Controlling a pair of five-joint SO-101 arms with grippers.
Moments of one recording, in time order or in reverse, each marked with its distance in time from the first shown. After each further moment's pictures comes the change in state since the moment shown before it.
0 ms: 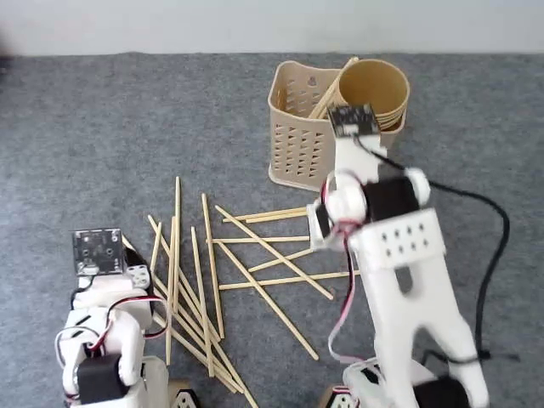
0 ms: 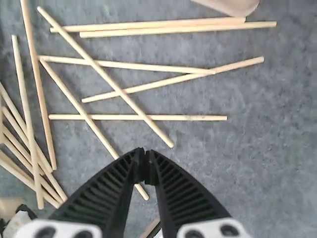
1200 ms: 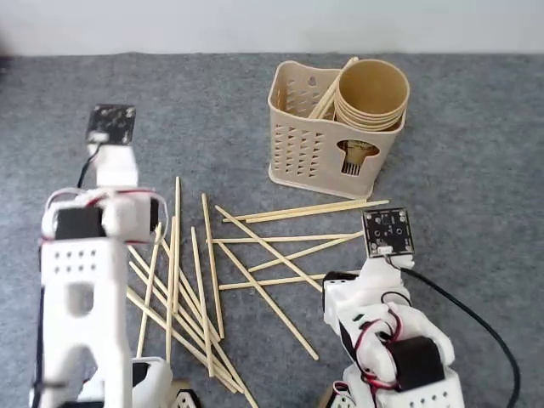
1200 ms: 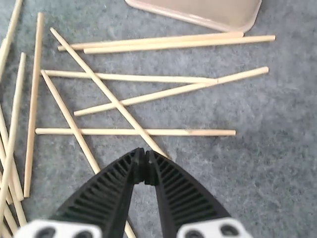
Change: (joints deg) left arm 6.5 75.0 -52.4 5.0 0.0; right arm 0.5 -60.9 53.8 -17.3 0.0
